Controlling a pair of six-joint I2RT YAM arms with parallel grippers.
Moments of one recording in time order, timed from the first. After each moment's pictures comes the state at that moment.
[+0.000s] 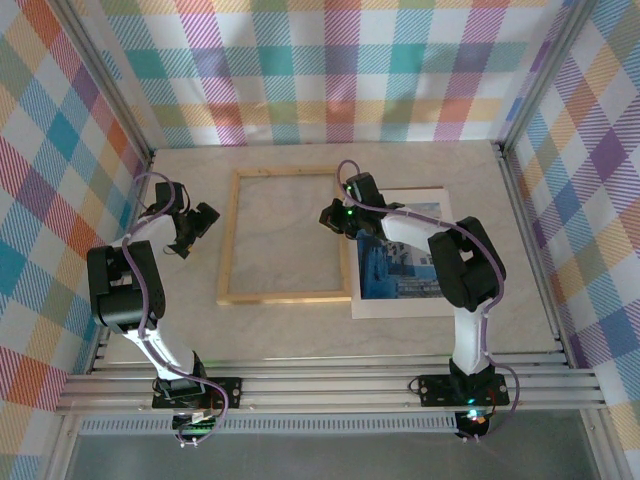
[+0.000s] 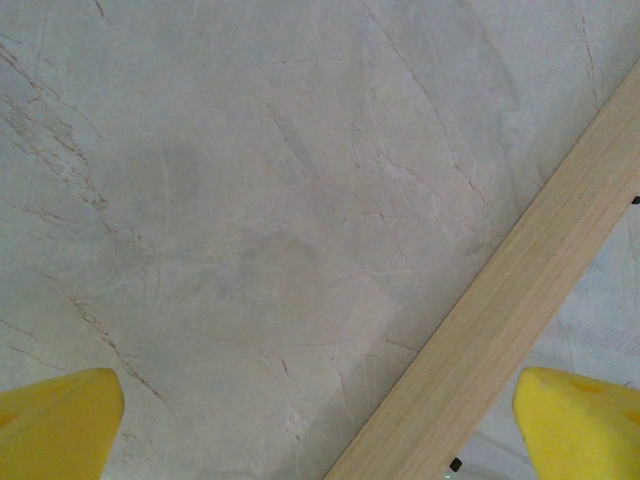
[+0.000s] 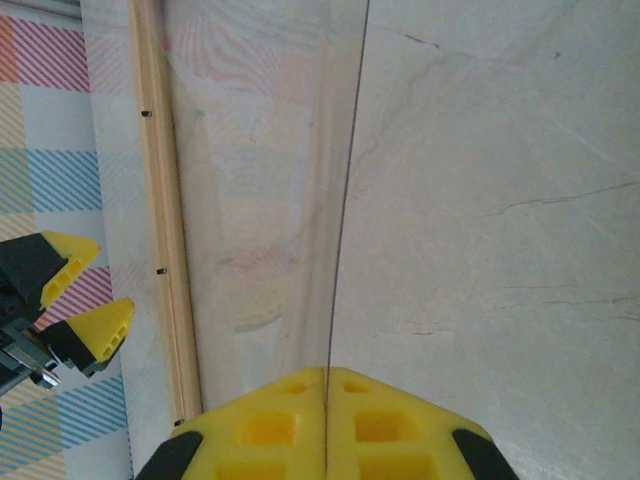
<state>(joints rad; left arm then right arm) 0.17 1.74 1.09 -0.39 0.11 -0.73 0.54 1.99 1.32 -0.06 -0.43 0.91</state>
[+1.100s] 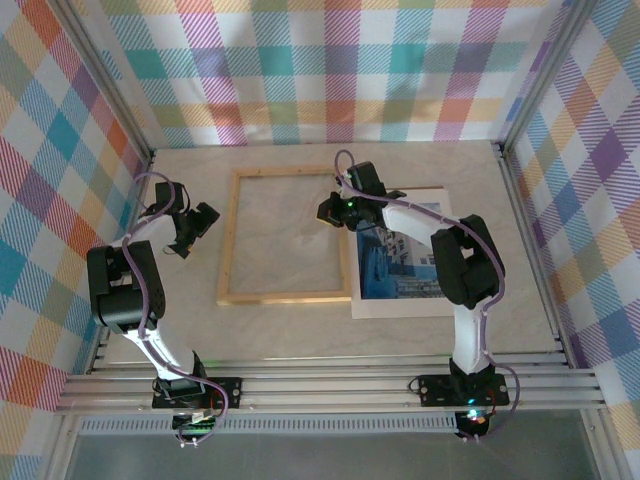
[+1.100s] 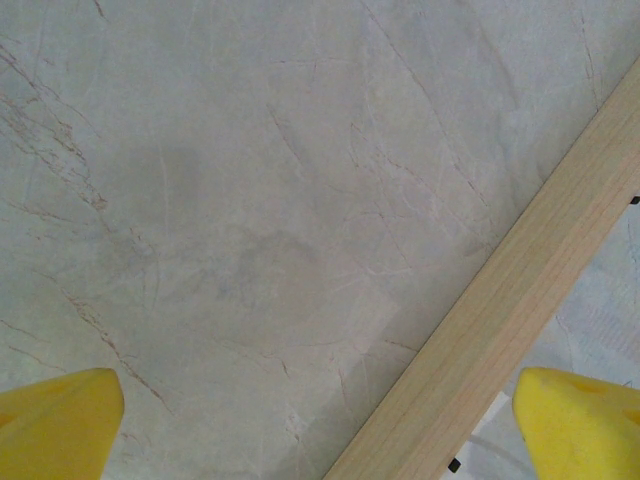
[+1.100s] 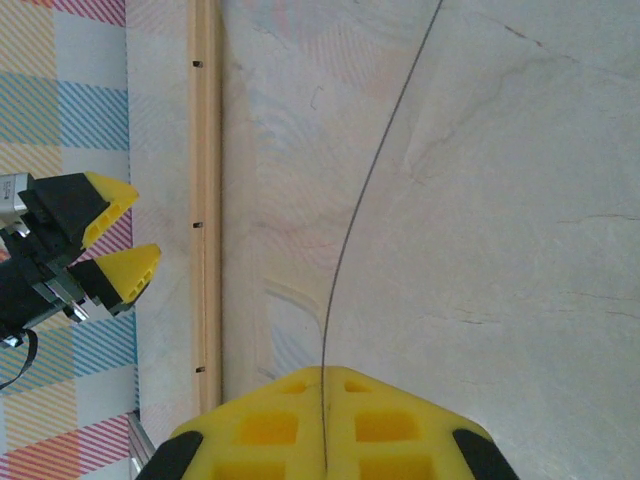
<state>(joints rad) 0.17 1.74 1.09 -0.39 0.11 -0.73 0.52 2.01 1.44 -0.20 -0.55 0.77</state>
